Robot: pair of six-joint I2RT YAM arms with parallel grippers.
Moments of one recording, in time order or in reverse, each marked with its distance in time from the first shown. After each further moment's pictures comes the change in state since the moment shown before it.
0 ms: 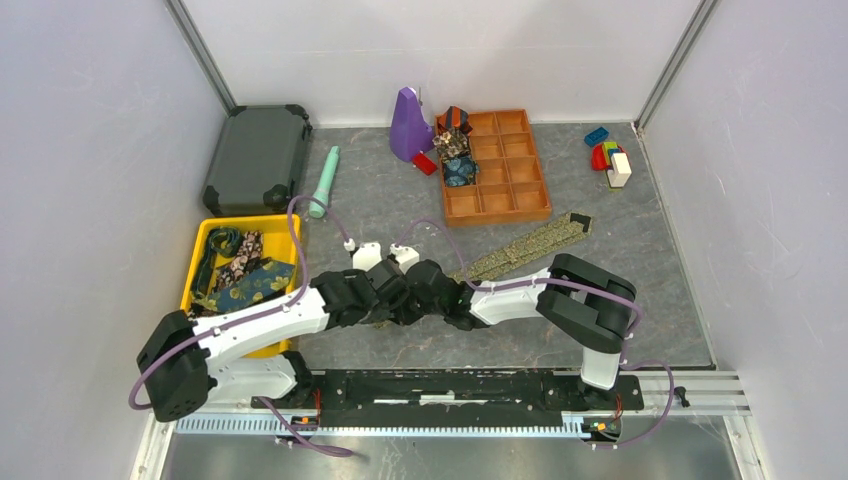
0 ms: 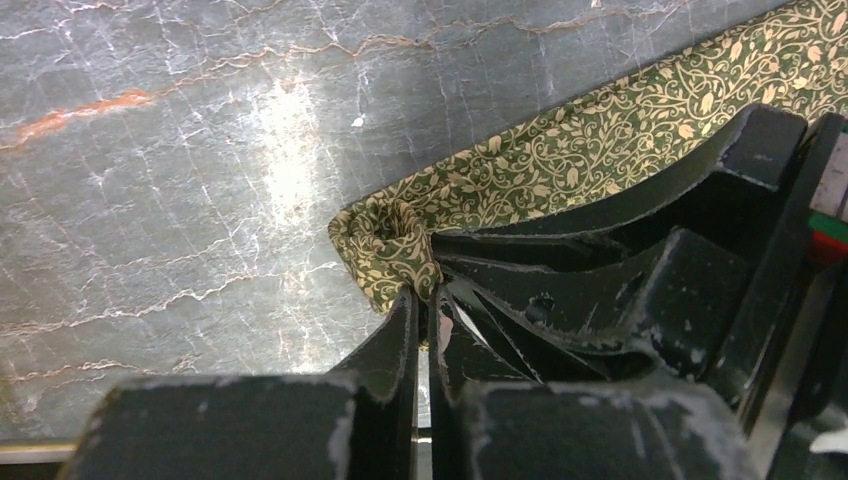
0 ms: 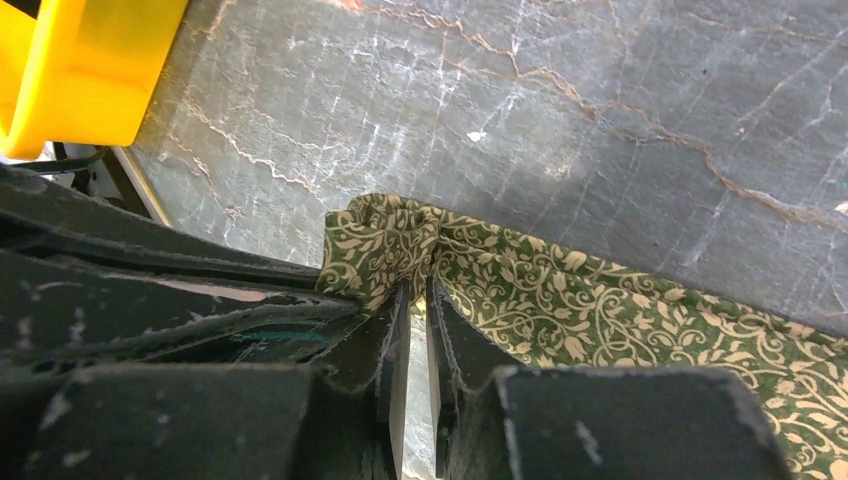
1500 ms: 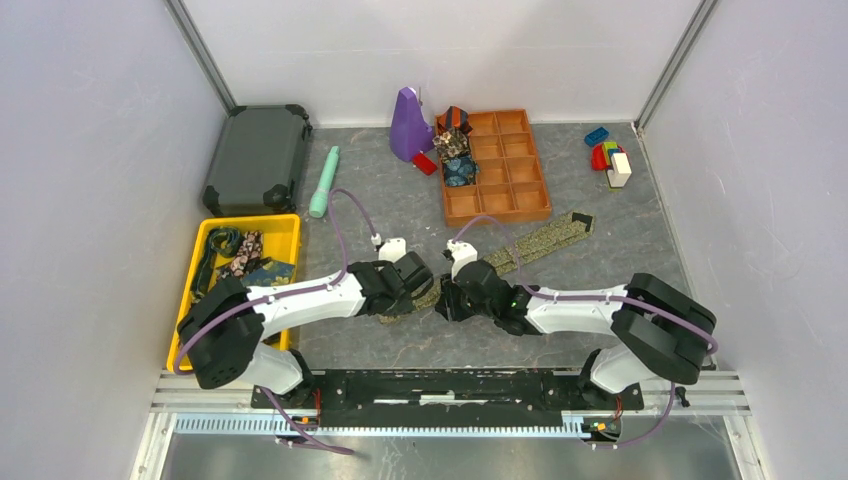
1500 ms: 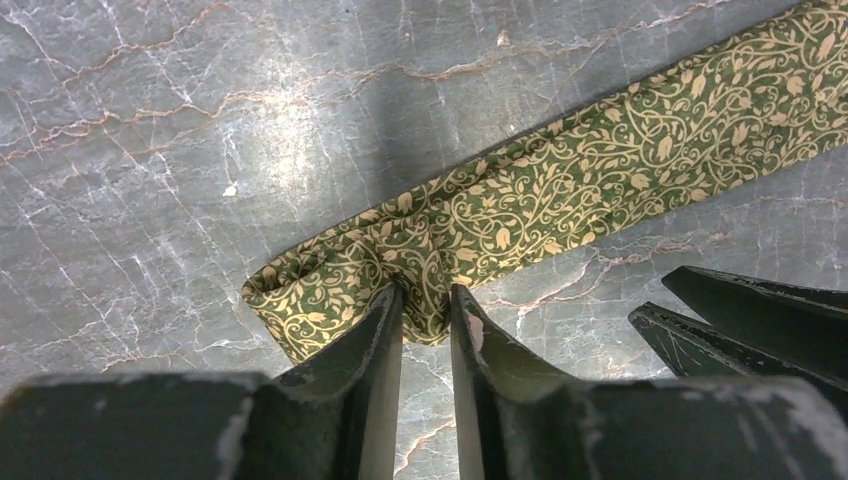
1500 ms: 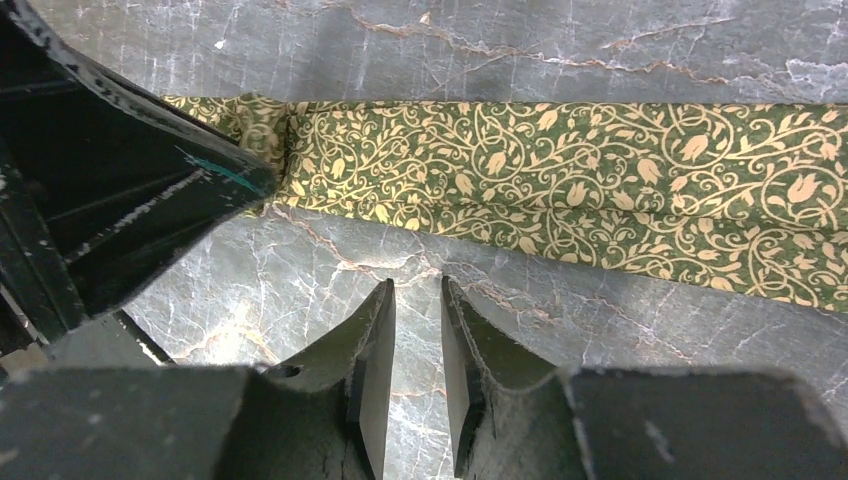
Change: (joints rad) left arm 0.000 0.284 0.074 0.180 0.038 0.032; right arm -0.121 -0.363 -0.318 -0.139 0.143 -0.034
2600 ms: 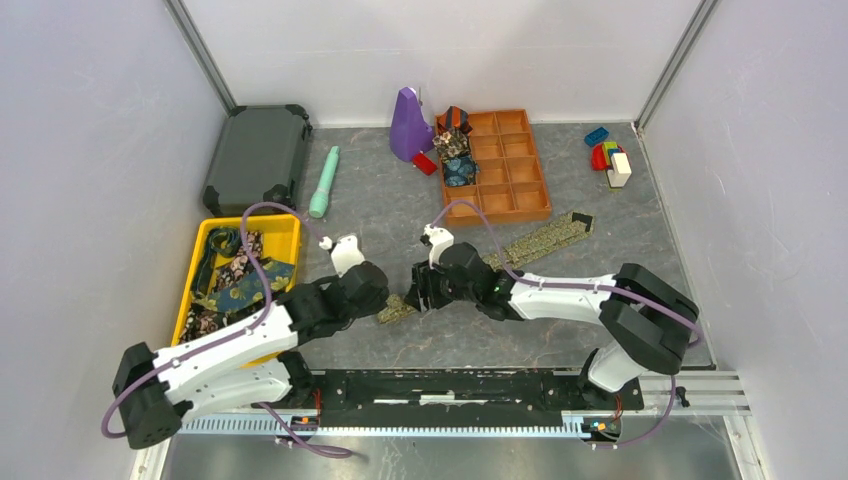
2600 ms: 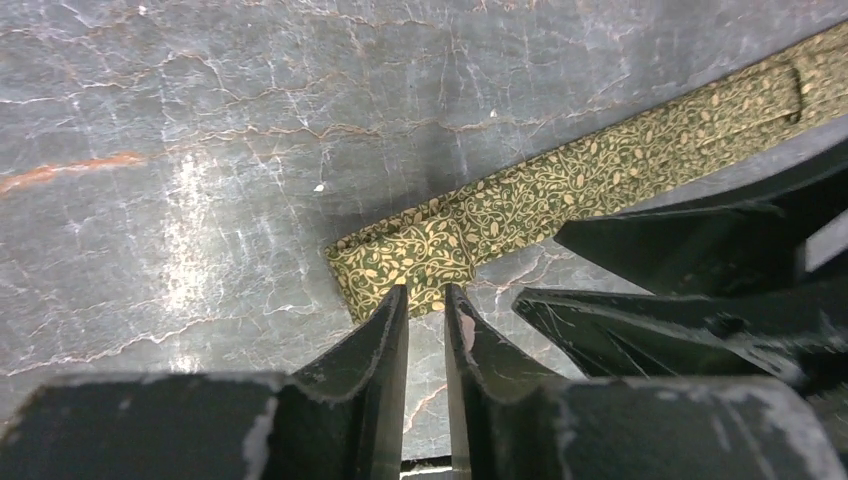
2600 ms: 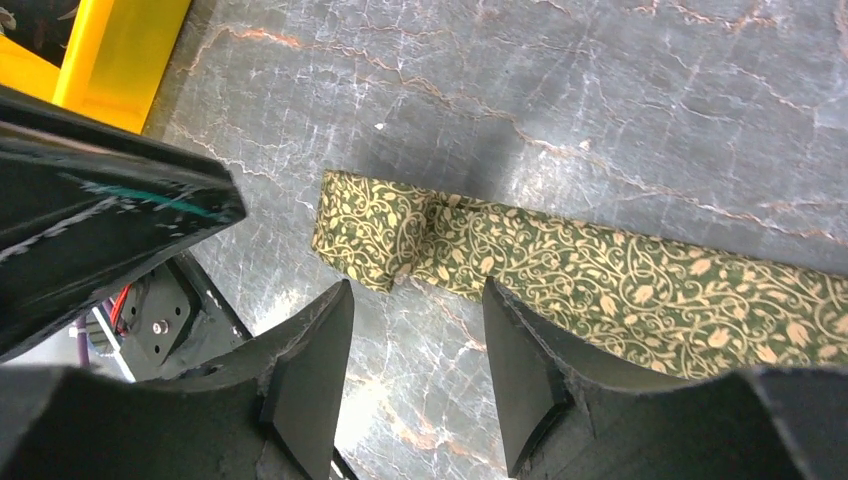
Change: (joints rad) left arm 0.000 -0.455 -0.137 -0.053 -0.122 -0.082; right arm 0.000 0.069 0.176 -0.009 -0.134 -0.013
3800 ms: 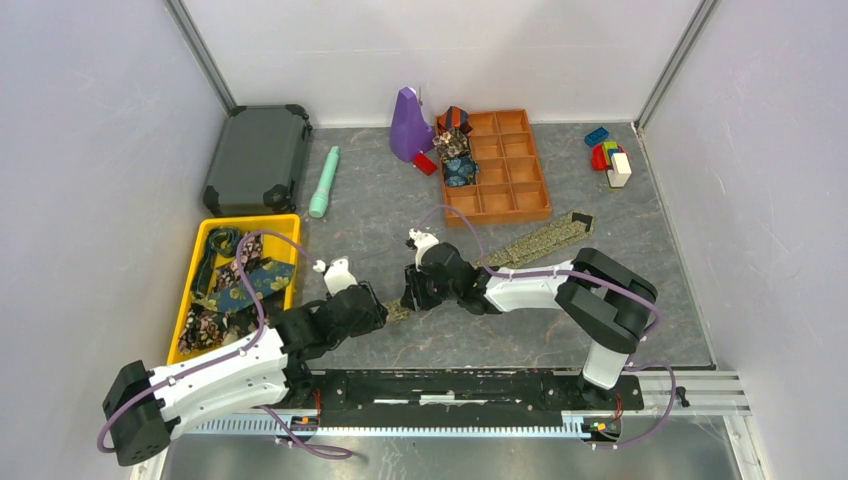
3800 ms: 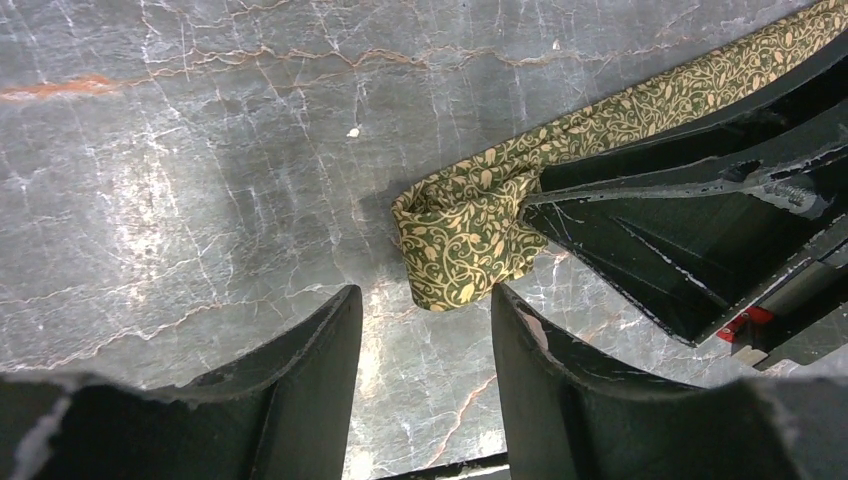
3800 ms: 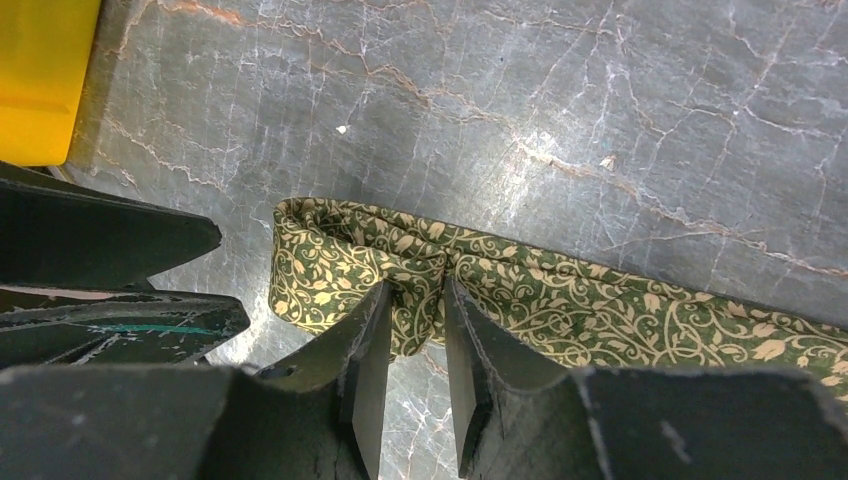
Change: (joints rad) left arm 0.000 -0.208 -0.259 0.107 0.061 -0.030; right arm 0.002 0.214 0.110 0.010 -0.040 0.012
